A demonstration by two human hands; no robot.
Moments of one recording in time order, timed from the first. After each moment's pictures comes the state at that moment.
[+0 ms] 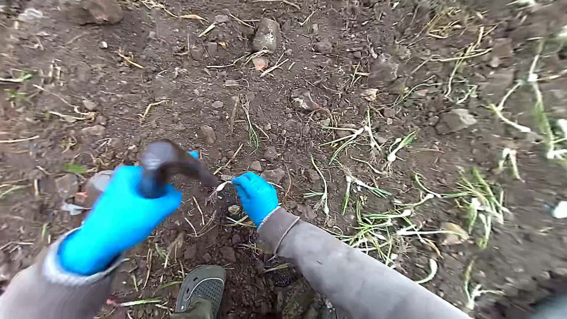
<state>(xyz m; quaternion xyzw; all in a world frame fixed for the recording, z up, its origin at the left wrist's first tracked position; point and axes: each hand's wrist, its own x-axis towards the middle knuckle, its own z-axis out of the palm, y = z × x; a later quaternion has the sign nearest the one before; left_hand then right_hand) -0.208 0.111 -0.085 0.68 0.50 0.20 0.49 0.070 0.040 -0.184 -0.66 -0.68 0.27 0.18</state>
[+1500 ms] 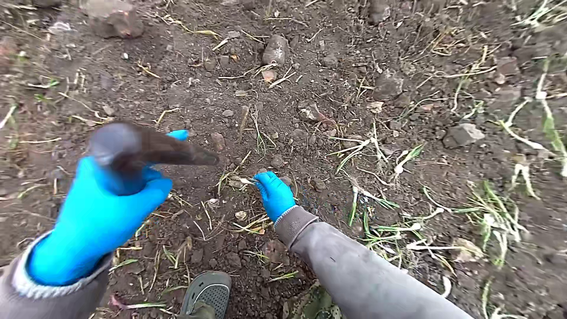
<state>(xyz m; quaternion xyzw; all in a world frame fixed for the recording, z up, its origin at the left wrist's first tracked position) -0.183 0.130 -0.004 0.67 0.47 0.33 0.48 0.098 0.060 -0.175 -0.68 -0.63 0.35 0.12</state>
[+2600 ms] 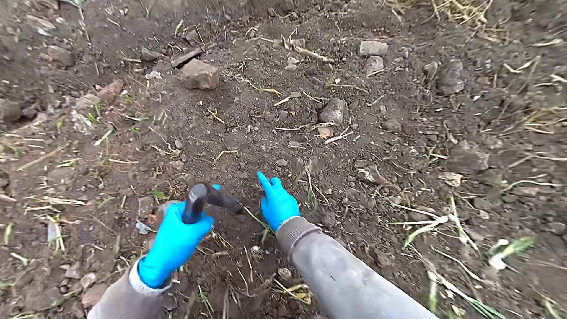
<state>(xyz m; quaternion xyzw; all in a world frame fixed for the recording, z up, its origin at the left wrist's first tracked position) -0.226 0.124 -0.069 0.43 0.64 0.34 0.53 0.007 0.181 -0.171 -0.68 -0.66 0.33 0.00</state>
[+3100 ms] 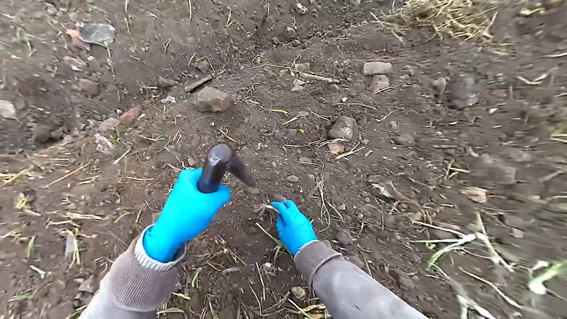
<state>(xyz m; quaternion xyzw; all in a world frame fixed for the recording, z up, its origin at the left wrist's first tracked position) -0.222 0.204 0.005 0.56 0.61 0.31 0.46 0.009 0.171 -0.179 -0.67 -0.66 0.35 0.04</state>
